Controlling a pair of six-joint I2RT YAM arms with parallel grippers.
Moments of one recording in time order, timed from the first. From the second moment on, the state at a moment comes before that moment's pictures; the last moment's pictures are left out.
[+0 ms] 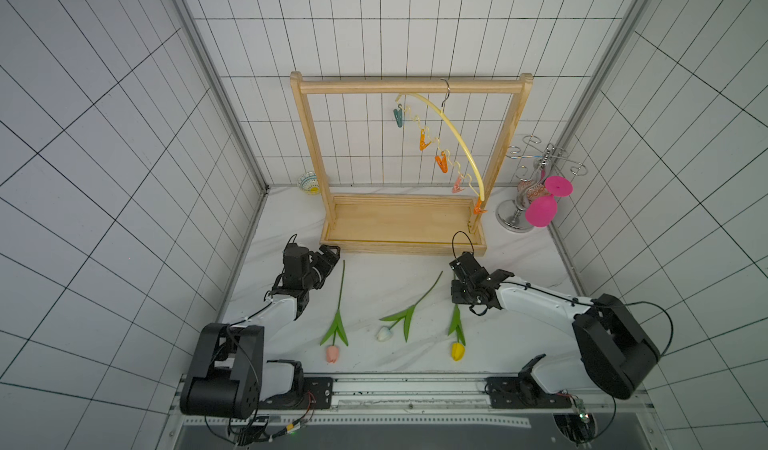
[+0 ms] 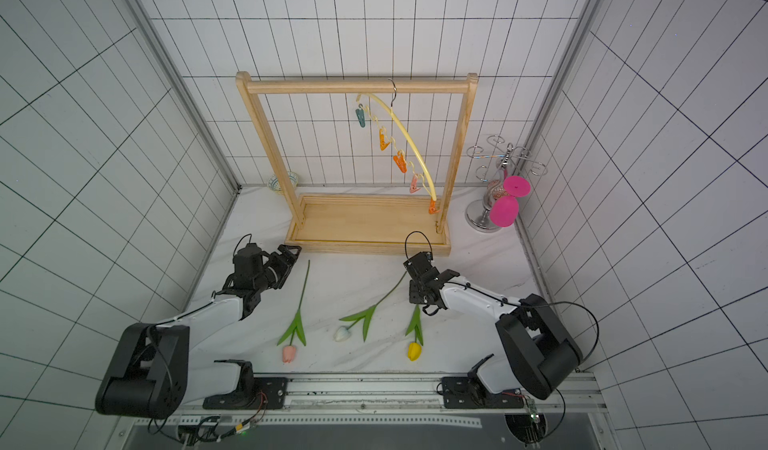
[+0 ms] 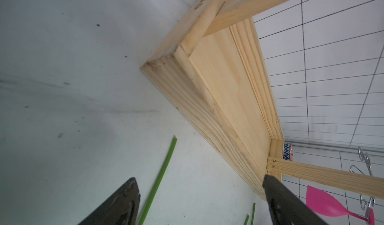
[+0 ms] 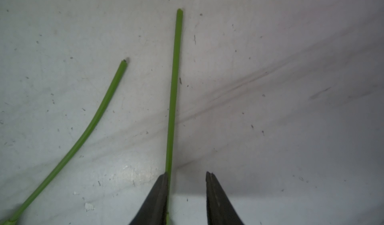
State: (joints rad) left arm -0.08 1.28 0.44 0.30 0.28 -1.05; right arm 0.71 1.44 0.70 -0.45 0.21 0.57
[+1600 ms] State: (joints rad) left arm -0.30 1.09 0.47 0.21 0.07 -0.83; right arm 0.82 1.44 0.71 -0.38 0.27 0.57
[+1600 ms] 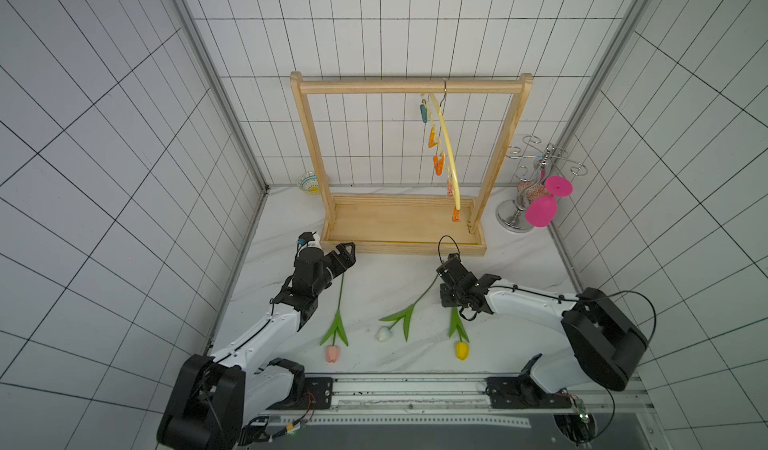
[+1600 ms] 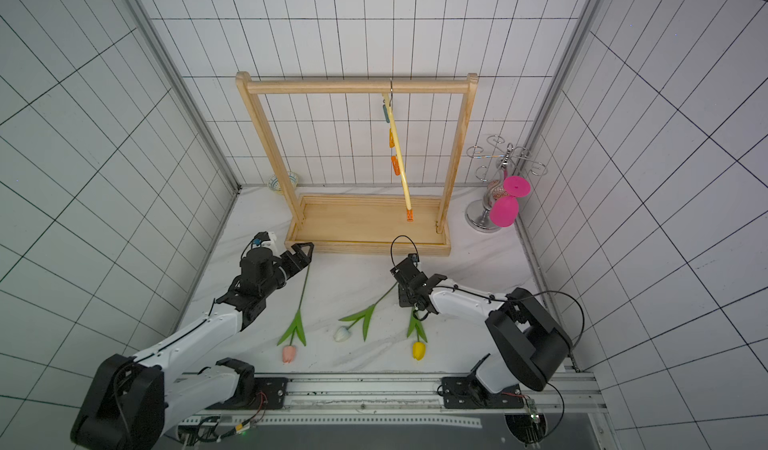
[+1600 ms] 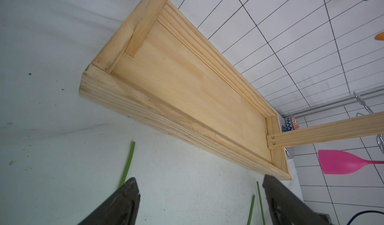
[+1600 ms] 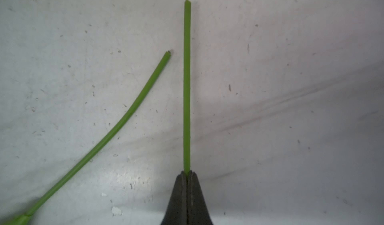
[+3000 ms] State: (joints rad) left arm -0.81 1.50 1.19 0.34 0.42 -0.31; right arm 0.60 0.82 0.80 -0.34 0.05 0.25
